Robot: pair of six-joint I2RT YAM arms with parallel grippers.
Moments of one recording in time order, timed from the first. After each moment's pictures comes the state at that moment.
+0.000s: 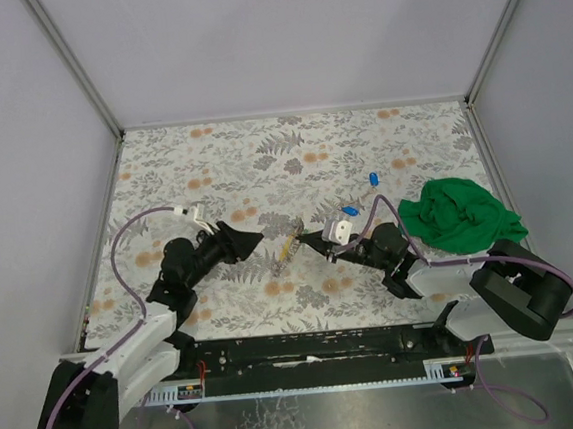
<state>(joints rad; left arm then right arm) -0.38 0.82 0.23 0.44 0.32 -0.74 0.81 1.36 0.33 1.11 -0.38 -0.29</state>
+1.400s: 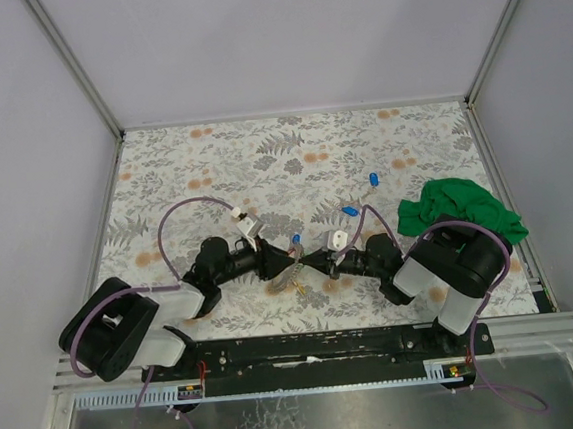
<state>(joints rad) -0.59 1.35 0.22 0.93 0.52 -0.39 0.77 1.73 0.24 1.43 -0.51 -0.16</state>
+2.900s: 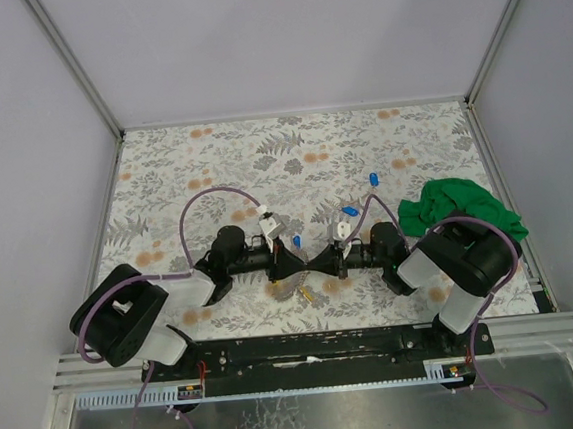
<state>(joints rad) -0.65 1.44 0.36 0.78 0.69 -0.26 0.65 1.70 0.27 1.30 -0.80 -0.07</state>
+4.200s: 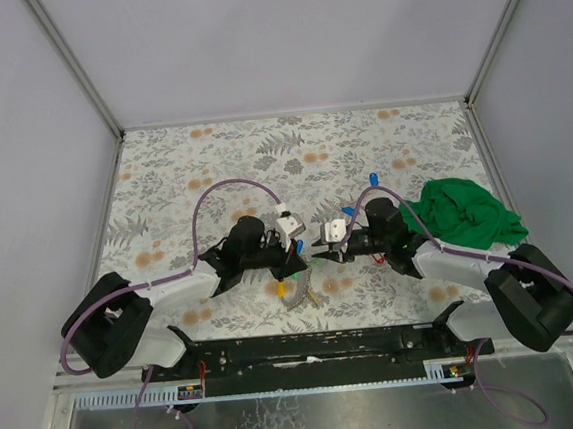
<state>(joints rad) -0.75 1.38 0.55 0.29 0.51 -0.07 0.62 1.30 0.48 0.42 -0.77 -0.60</state>
